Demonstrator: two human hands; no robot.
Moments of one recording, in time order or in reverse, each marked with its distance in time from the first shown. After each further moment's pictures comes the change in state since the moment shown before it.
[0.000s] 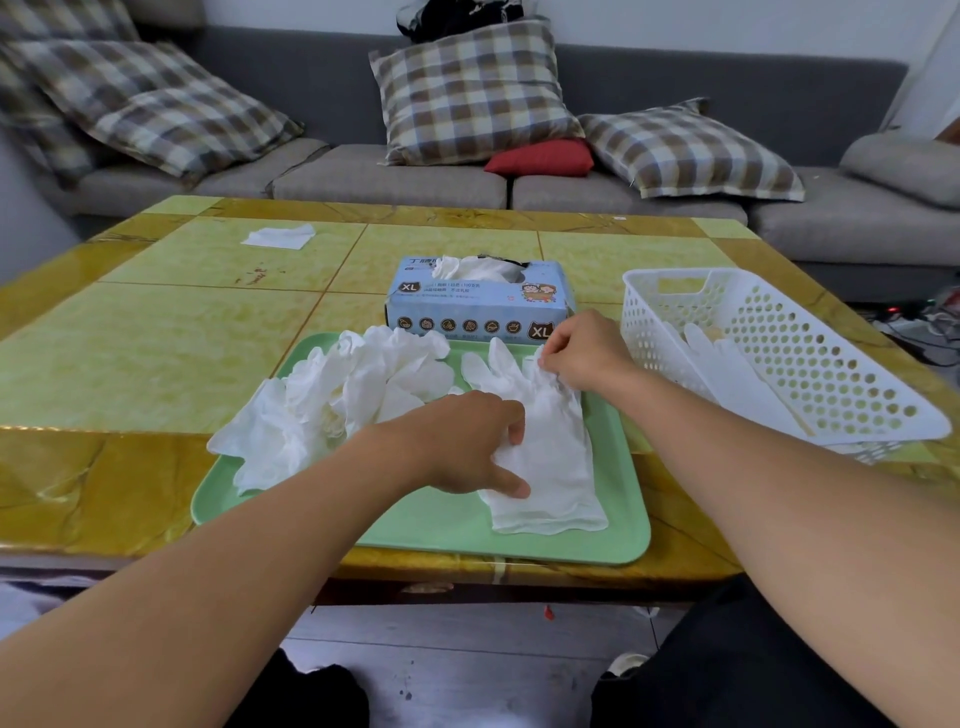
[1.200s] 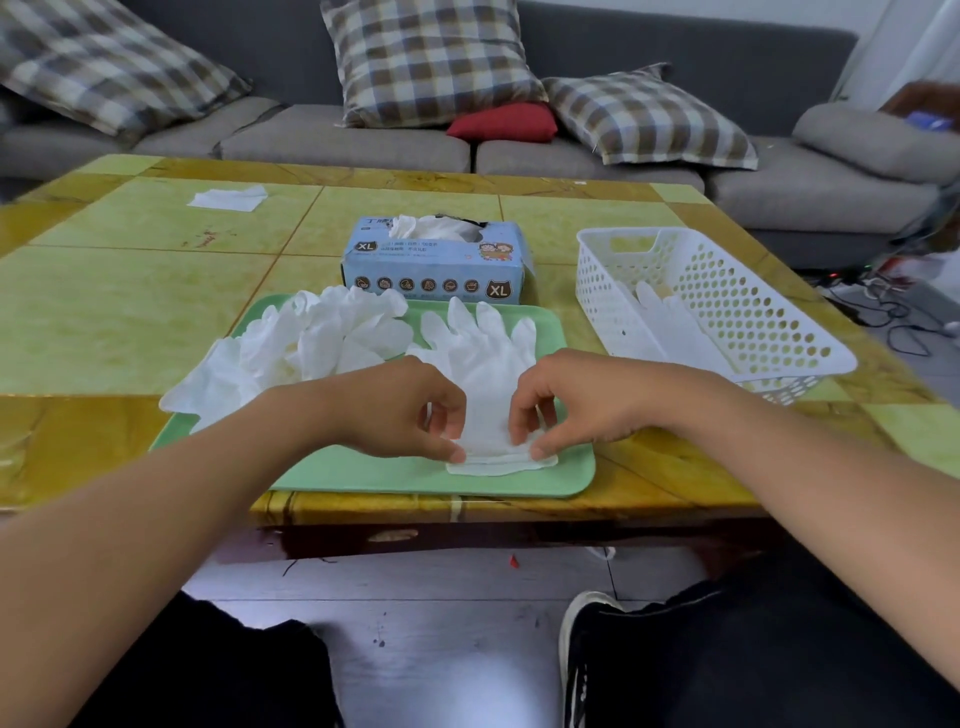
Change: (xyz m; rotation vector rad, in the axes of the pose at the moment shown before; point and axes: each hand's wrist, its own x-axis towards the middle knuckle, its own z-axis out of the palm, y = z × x) left_hand -0.024 -0.014 0.004 -0.134 0.011 0.172; right_hand -0.114 0.002 -0.061 -0.267 -0.703 -0.495
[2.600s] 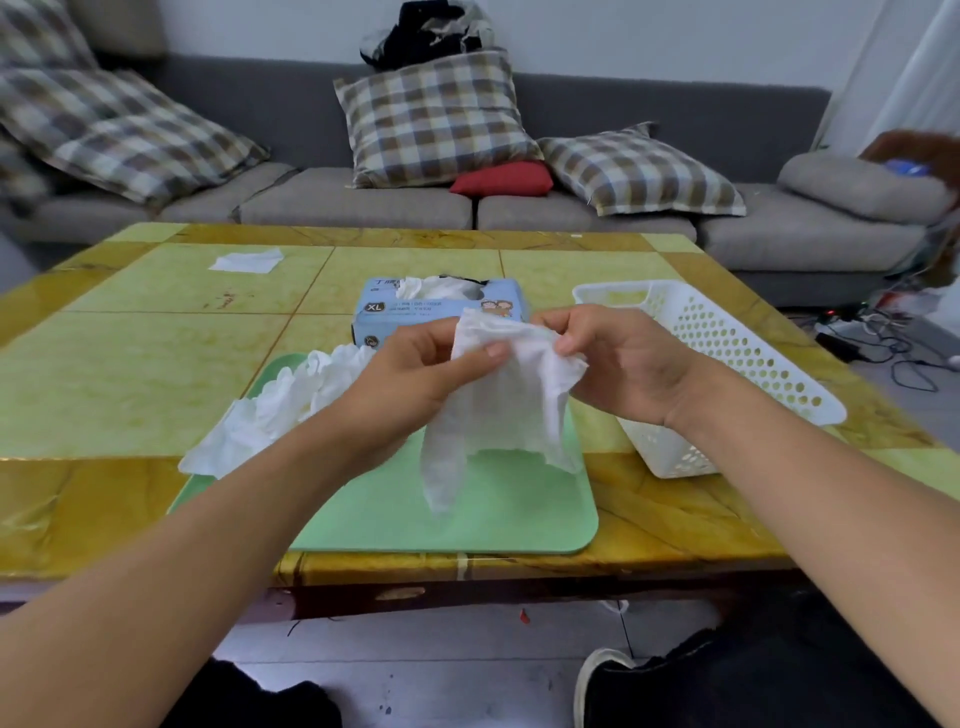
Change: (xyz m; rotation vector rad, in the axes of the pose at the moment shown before) left_hand -0.008 0.057 -0.033 -1.024 0.488 0.045; right_hand -0.012 -0.019 -0.049 1.224 0.186 -0.193
